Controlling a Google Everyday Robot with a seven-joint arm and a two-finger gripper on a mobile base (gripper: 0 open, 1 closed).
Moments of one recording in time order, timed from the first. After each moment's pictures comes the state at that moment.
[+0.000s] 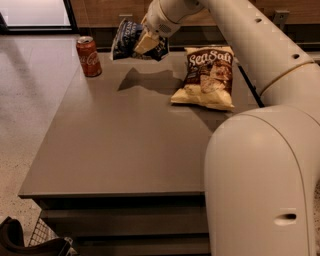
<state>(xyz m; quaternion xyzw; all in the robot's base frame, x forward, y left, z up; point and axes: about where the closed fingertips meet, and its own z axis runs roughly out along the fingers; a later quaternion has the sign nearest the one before) 0.772 0.041 0.943 -0.68 0.62 0.06 0.39</state>
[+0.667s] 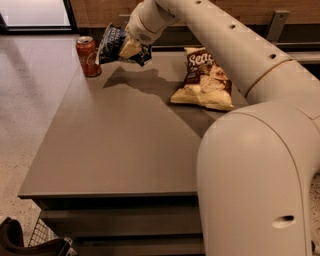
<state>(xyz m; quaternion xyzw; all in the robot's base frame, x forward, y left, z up) 0.787 0.092 0.922 -0.68 0.61 0.03 0.41</state>
